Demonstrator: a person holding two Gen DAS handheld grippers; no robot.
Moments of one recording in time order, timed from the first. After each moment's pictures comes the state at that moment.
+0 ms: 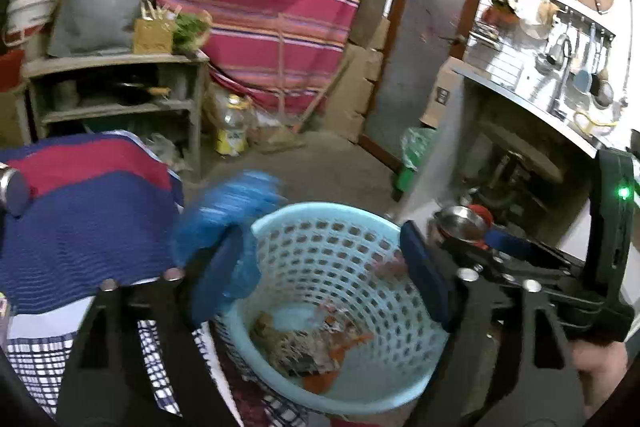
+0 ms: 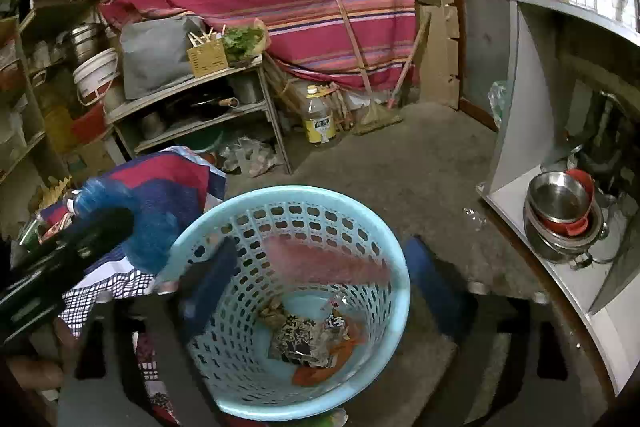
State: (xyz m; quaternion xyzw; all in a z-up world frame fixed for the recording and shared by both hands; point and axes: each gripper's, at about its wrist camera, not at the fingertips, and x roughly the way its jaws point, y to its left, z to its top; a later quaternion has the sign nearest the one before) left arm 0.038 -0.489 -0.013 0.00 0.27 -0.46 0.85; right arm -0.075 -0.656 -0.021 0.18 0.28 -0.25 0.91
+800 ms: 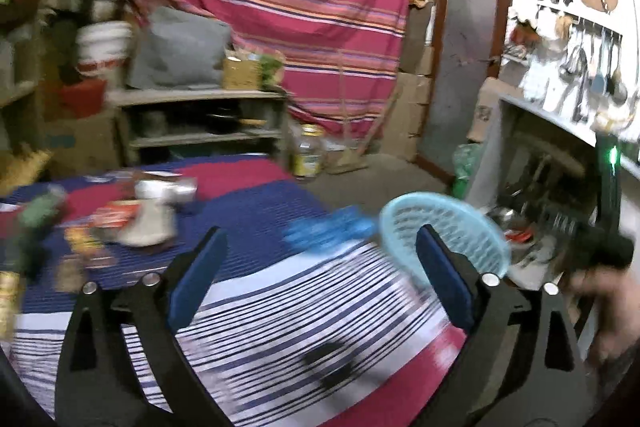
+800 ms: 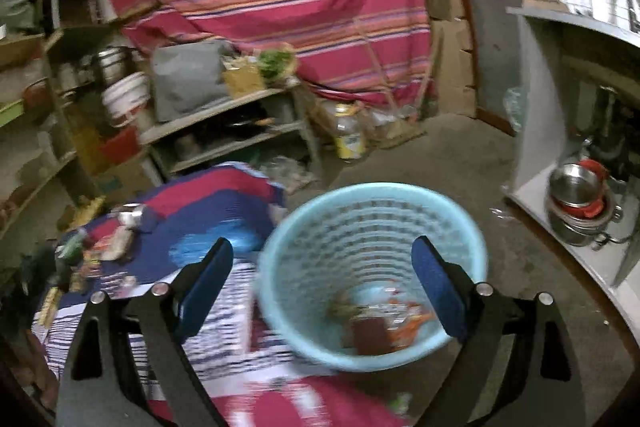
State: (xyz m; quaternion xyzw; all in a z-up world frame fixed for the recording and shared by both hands) left arm 0.021 -0.242 0.029 0.03 0.22 -0.37 0.90; right arm -0.076 -0.515 0.015 0.19 0.22 -0.21 0.94
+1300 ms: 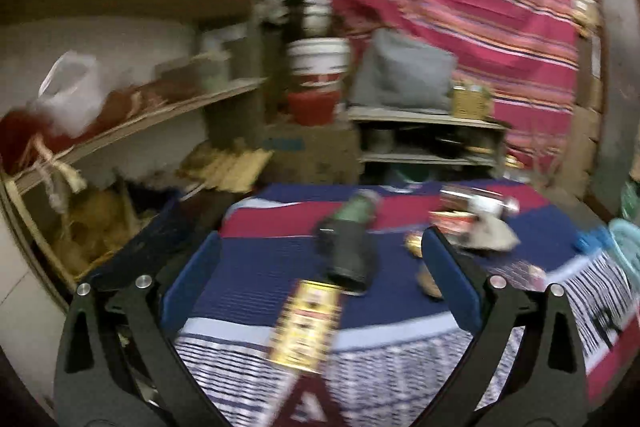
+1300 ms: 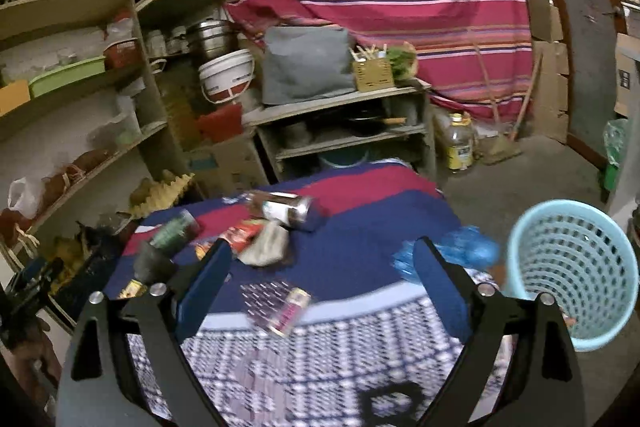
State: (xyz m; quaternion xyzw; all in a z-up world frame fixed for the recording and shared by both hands) left arm 0.130 0.061 0.046 0.01 0.20 -0.06 0.98; right arm 0.054 -0.334 0.053 0.16 0.21 -0.08 0.96
